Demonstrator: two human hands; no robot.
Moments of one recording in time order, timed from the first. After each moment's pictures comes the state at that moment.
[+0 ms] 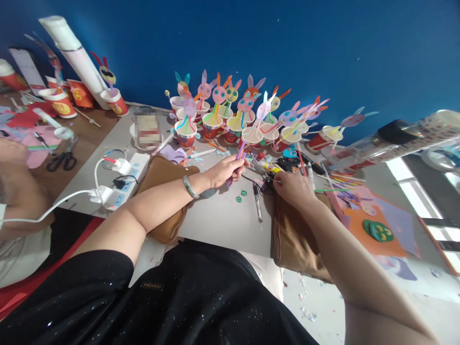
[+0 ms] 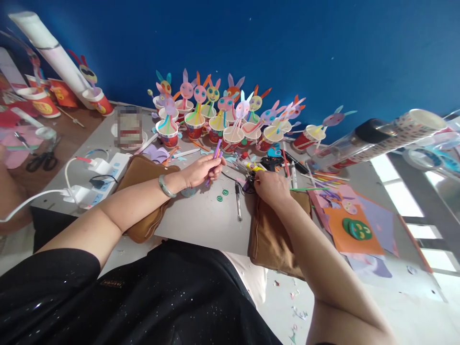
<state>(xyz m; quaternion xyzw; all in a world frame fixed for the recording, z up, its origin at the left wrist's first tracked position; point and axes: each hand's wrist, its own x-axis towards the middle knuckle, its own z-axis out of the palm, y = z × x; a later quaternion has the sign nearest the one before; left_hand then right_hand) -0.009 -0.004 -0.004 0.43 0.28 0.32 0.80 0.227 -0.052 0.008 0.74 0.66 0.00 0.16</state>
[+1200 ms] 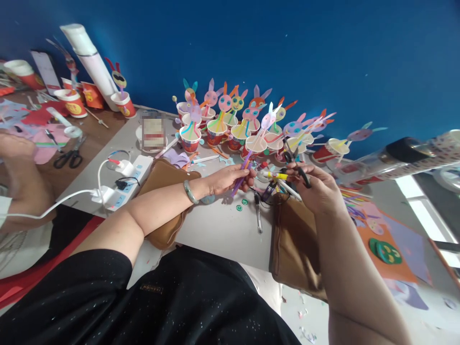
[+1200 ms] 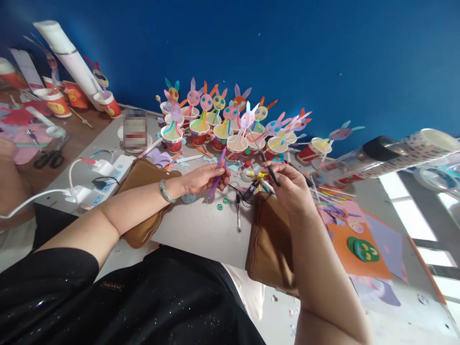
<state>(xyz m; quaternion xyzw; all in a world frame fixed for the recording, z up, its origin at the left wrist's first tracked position) -0.010 0.006 -0.019 0.41 0.20 0.29 0.84 0.254 -0.042 0.025 0.48 0.50 -0.47 -0.55</state>
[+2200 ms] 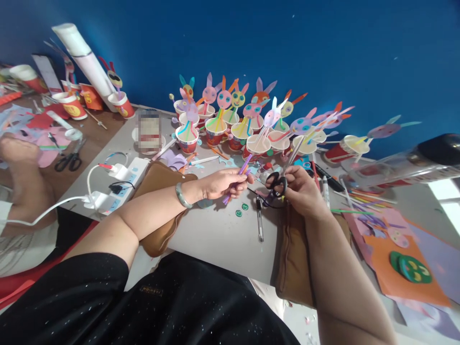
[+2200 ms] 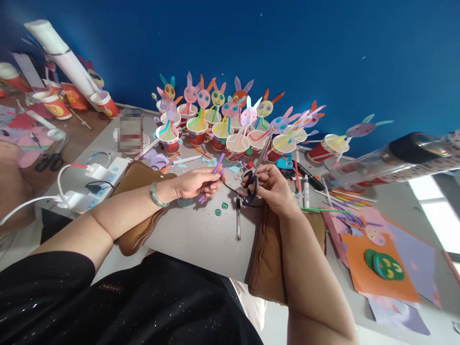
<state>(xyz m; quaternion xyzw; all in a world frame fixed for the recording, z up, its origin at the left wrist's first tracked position) -0.016 0.000 0.006 0.38 0.27 0.23 0.86 0.249 -0.024 -0.013 0.45 0.54 -0.54 -0.46</state>
